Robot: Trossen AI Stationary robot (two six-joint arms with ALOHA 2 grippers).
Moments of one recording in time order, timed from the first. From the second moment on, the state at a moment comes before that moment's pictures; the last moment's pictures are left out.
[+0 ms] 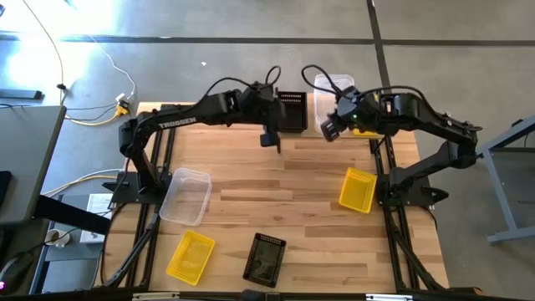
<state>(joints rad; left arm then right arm) 0.40 1.77 1.74 -0.64 -0.14 0.40 -0.14 1.34 1.72 -1.29 0.49 0.58</state>
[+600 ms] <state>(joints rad) 0.35 1.55 1.63 -0.85 0.03 0.18 0.07 1.38 1.72 -1.57 0.27 0.83</state>
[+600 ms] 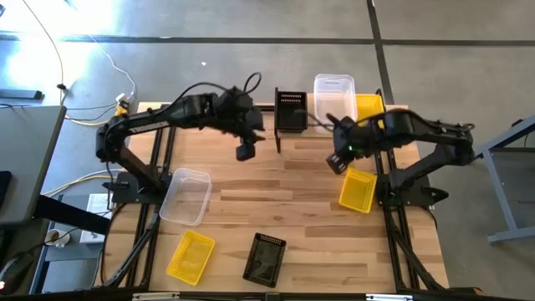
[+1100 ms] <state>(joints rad) 0.19 1.31 1.35 -0.73 -0.07 0.02 0.24 1.35 1.47 -1.56 0.23 1.02</state>
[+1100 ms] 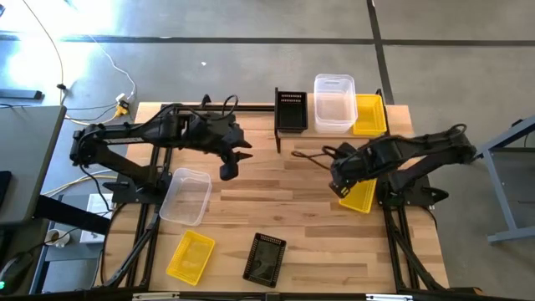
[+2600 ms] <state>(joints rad) 0.08 1.31 1.35 -0.78 -0.15 -0.04 0.41 1.21 0.67 -0.97 -0.10 1.15</state>
